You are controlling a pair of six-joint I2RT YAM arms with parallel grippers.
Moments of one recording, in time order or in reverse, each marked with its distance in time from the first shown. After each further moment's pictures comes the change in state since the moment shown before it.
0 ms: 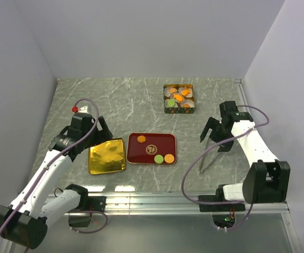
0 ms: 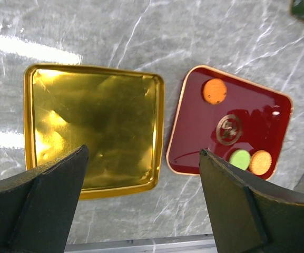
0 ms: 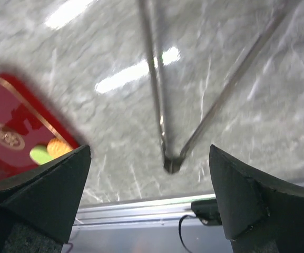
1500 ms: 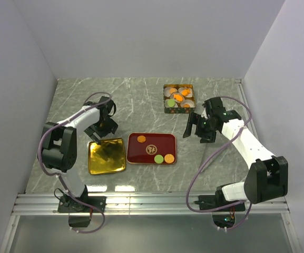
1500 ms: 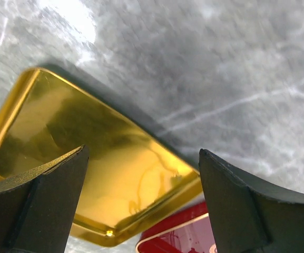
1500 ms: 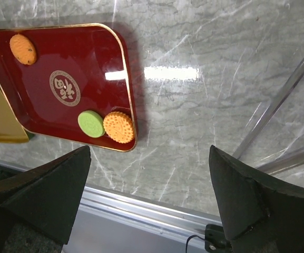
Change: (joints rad) left arm 0.034 0.833 0.344 -0.171 -0.171 -0.491; right arm 0.218 -0.003 0.040 0.155 -0.154 -0.081
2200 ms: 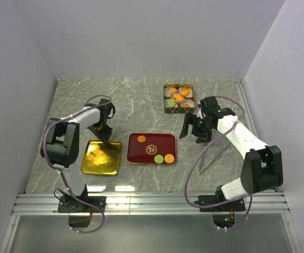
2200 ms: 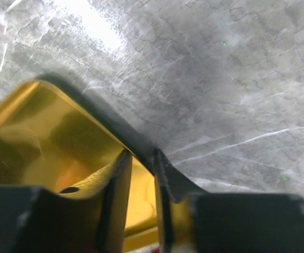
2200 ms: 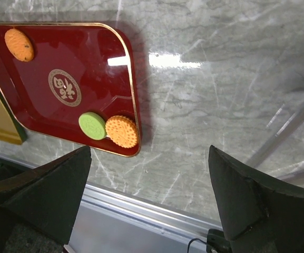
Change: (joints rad) left arm 0.036 0.077 -0.019 0.047 -0.017 0.041; right arm 0.017 0.097 0.016 0.032 -0.043 -0.014
